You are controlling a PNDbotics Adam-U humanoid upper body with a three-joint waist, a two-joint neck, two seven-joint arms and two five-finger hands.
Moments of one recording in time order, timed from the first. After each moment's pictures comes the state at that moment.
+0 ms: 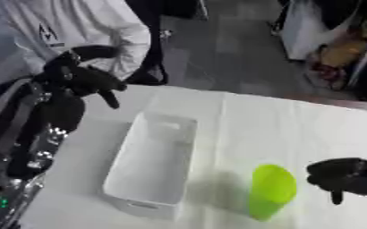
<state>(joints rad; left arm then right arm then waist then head) -0.55 0.45 -0.18 -1.99 -0.05 -0.21 0.06 -0.27 -0.59 0.09 -1.98 0.26 -0.64 0.36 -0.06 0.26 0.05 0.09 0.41</state>
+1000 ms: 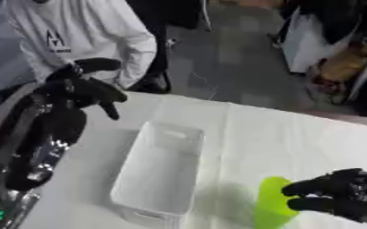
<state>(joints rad) -0.55 0.46 -0.19 -1.99 -0.05 -0.20 0.04 -0.42 -0.95 0.14 -1.99 0.39 -0.58 0.46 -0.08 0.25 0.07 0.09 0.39</state>
